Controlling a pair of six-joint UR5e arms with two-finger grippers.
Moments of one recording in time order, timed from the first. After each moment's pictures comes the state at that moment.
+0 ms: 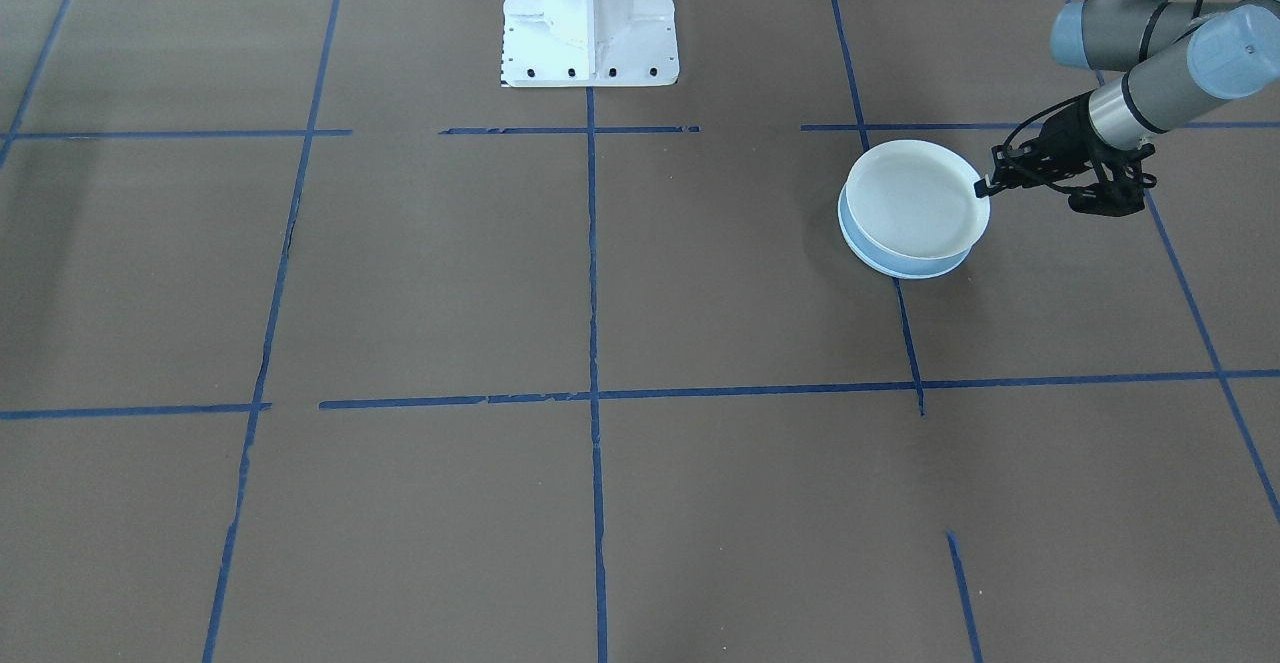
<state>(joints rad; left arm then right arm) -0.90 -1.45 -1.69 -2.36 -2.46 -1.04 1.56 -1.69 1.73 -1.64 2.31 0.06</state>
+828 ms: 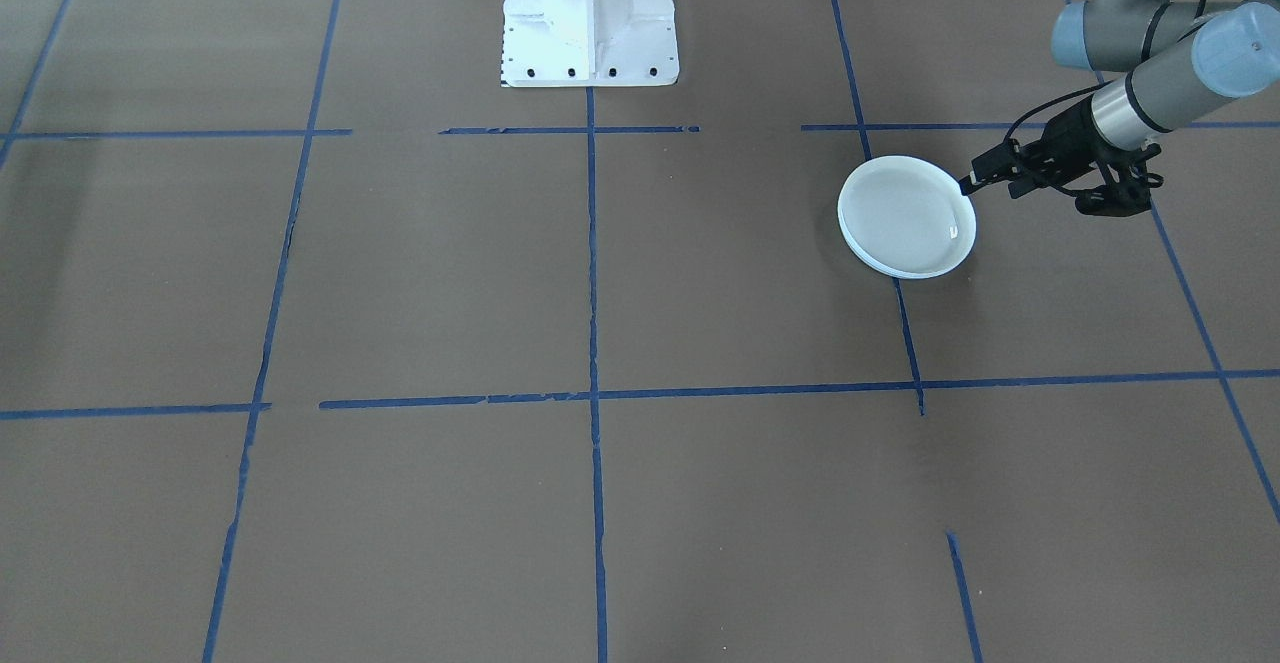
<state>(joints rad) -0.94 -1.45 -1.70 -2.36 -2.46 -1.08 1.56 -1.69 1.73 -1.64 2.31 0.06</state>
